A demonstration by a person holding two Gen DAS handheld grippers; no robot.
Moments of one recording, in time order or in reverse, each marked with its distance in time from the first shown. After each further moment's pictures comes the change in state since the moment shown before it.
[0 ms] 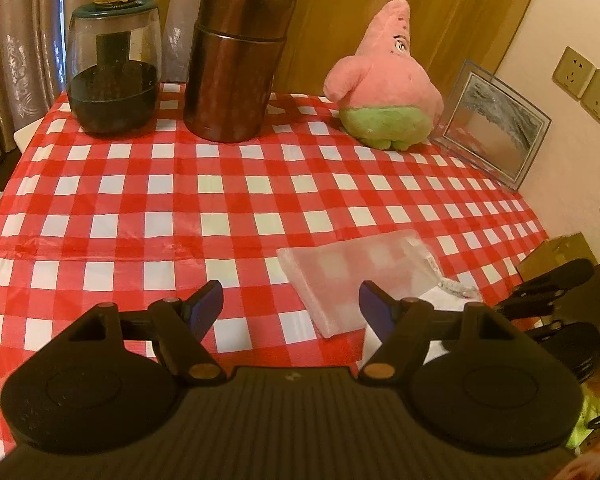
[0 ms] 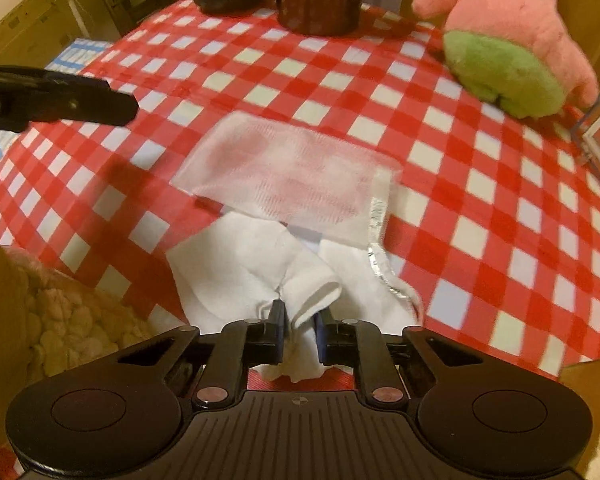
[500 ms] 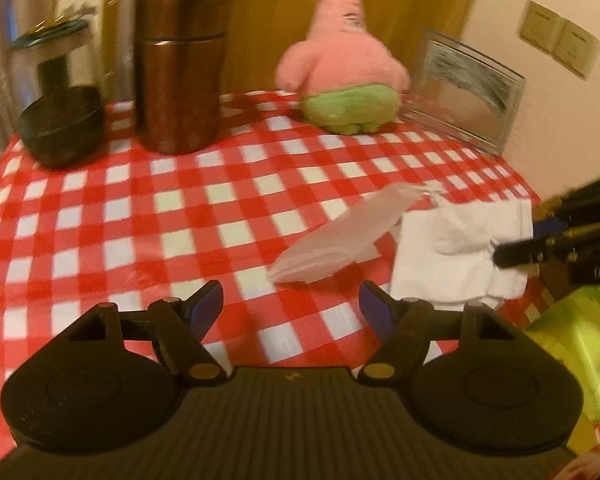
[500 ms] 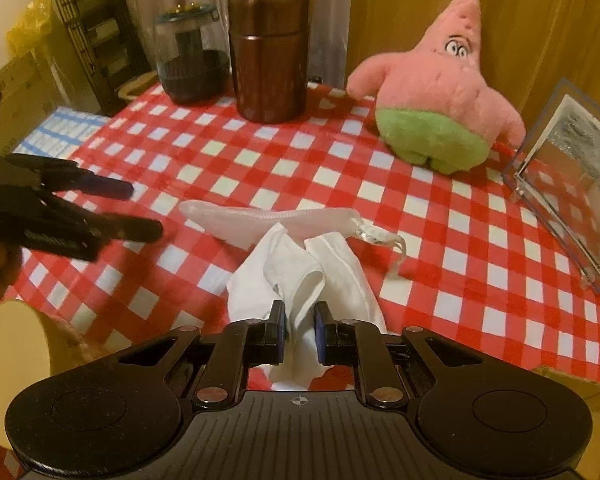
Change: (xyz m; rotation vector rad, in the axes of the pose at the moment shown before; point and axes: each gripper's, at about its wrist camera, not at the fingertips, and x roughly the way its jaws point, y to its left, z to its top) left arm 0.025 -0.024 0.000 0.182 -0.005 -0.055; right arm -0.066 -0.022 0.006 0.076 -0.188 -0.050
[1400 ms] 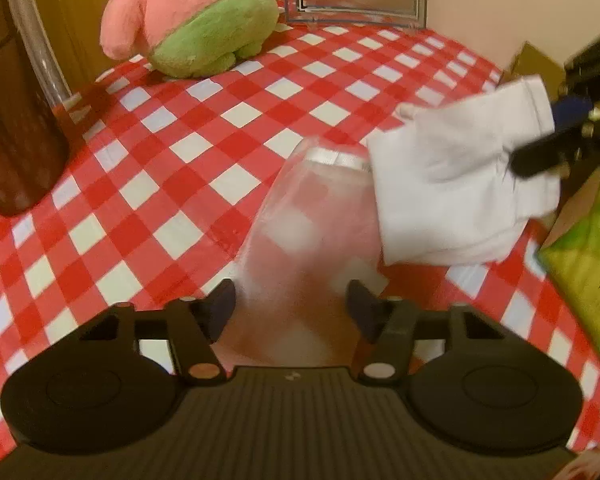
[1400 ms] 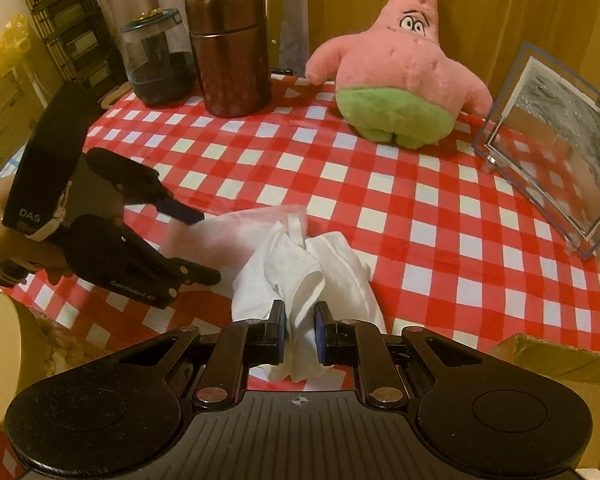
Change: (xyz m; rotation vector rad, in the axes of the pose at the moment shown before) left arm 0.095 -0.057 0.021 0.378 0.228 -0.136; right arm -0.004 -0.032 -0.015 0.080 0.011 -0.010
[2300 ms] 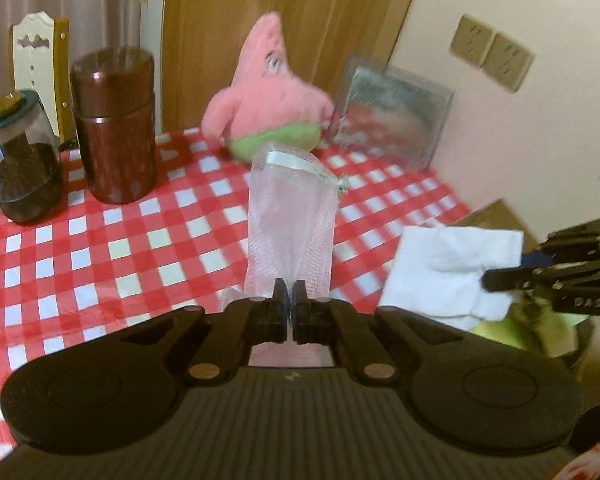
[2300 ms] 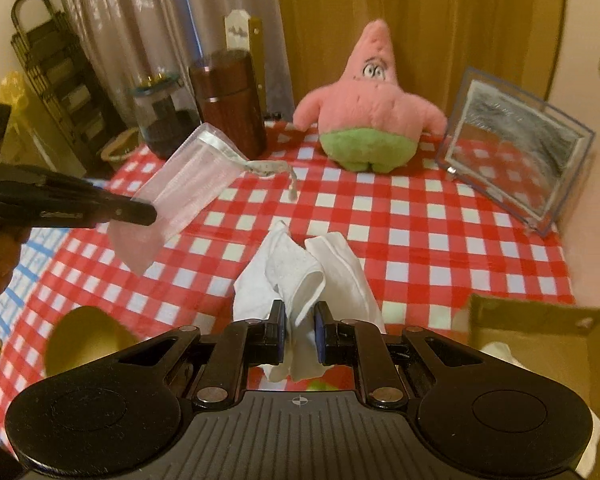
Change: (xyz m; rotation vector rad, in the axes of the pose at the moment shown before) left arm -0.177 -0.030 -0.002 -0.337 -0.231 0.044; right arm -0.103 0.014 -0.023 0.121 -0.119 0.005
